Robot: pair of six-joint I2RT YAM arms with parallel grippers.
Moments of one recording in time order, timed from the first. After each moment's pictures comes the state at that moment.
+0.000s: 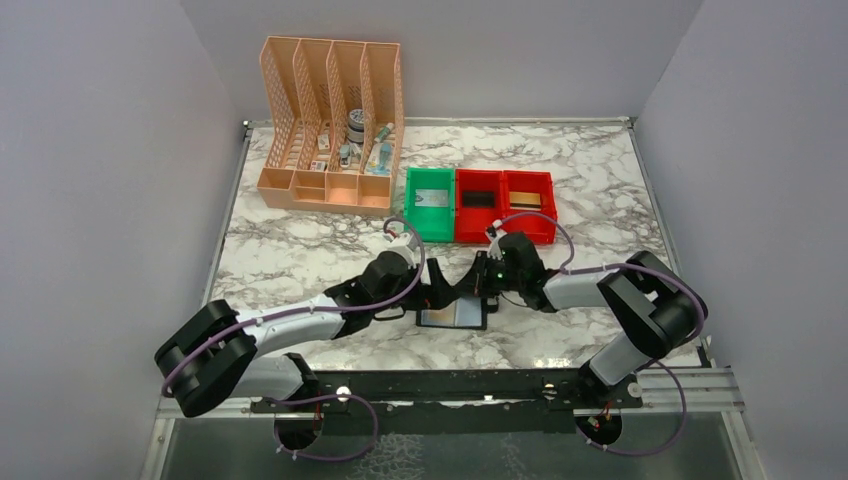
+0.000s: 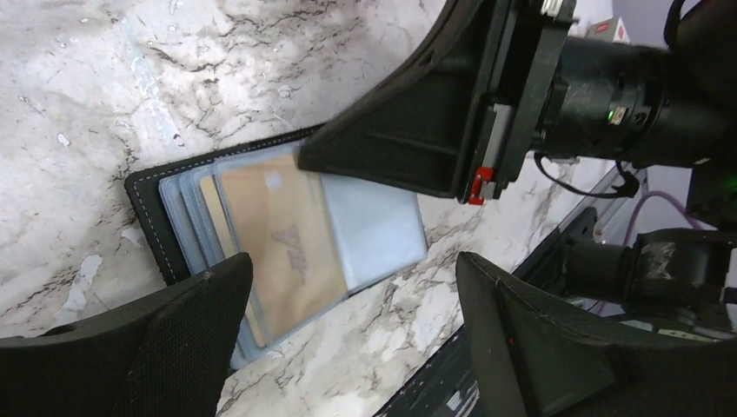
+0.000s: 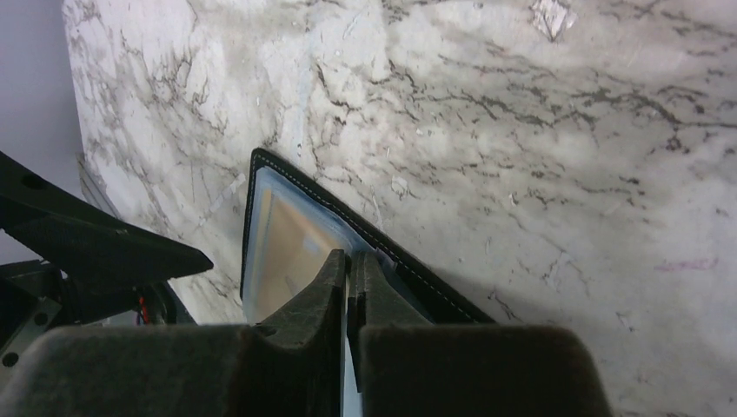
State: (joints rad) left arm -0.89 1.25 0.48 0.23 0.06 -0.85; right arm 0.62 1.61 0.50 0.44 -0.35 0.74
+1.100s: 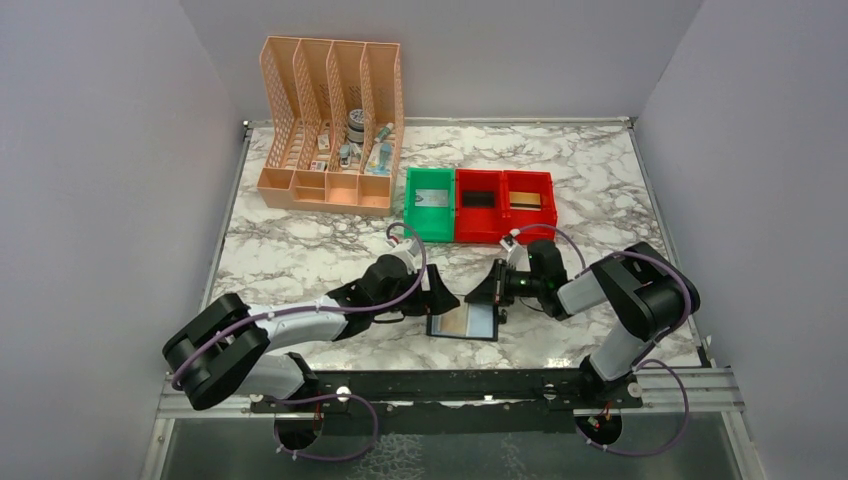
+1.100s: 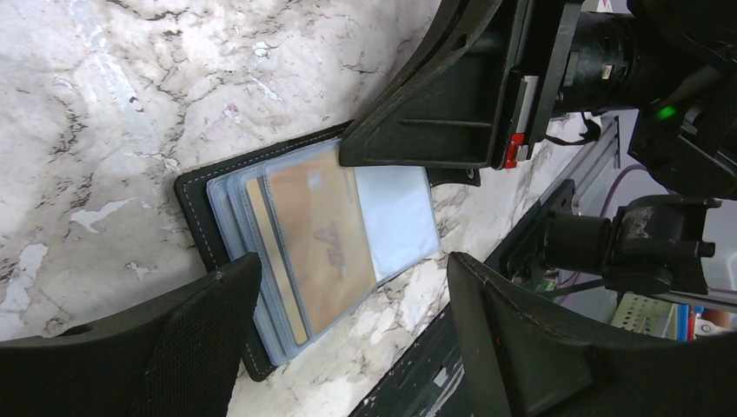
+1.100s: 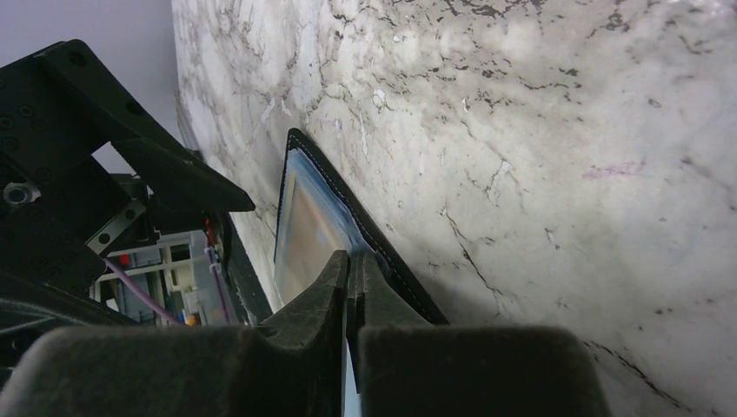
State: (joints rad) left arm -0.88 1.30 0.43 0.34 0.16 -0.89; right arm 0.43 1.68 0.34 0.73 -0.73 0.76
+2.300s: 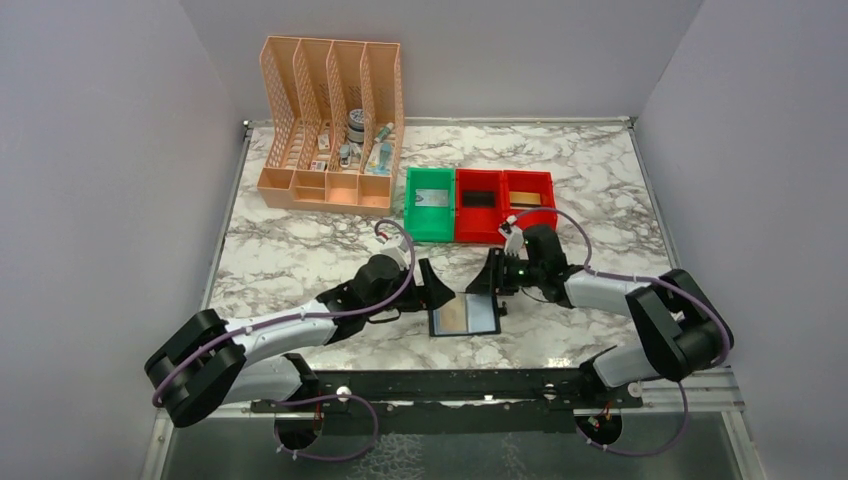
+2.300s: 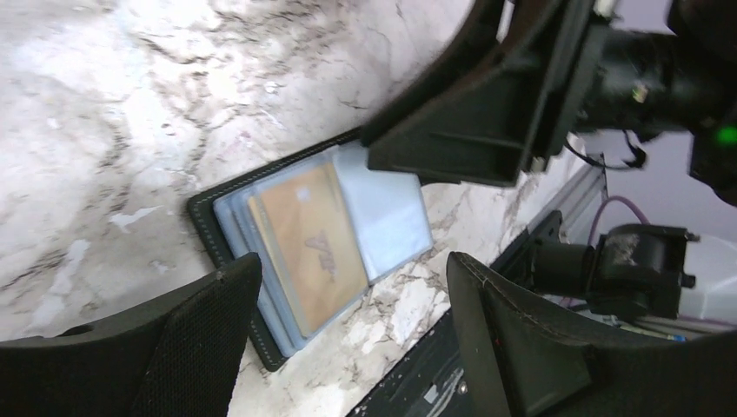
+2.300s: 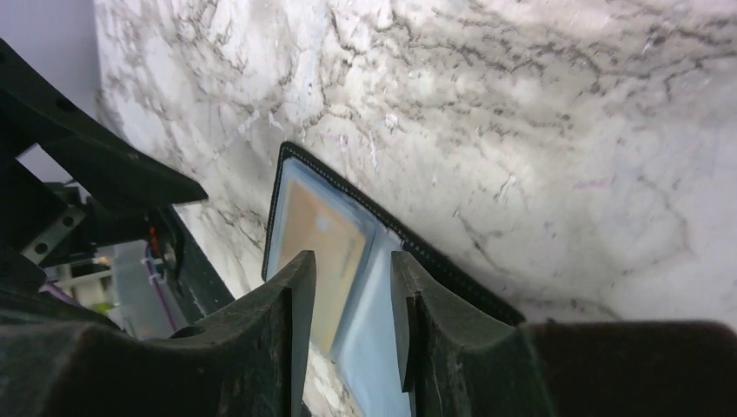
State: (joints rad) left arm -0.88 1.21 0.42 0.31 0.10 -0.90; right arm 0.44 1.49 0.47 0.31 -0.63 0.58
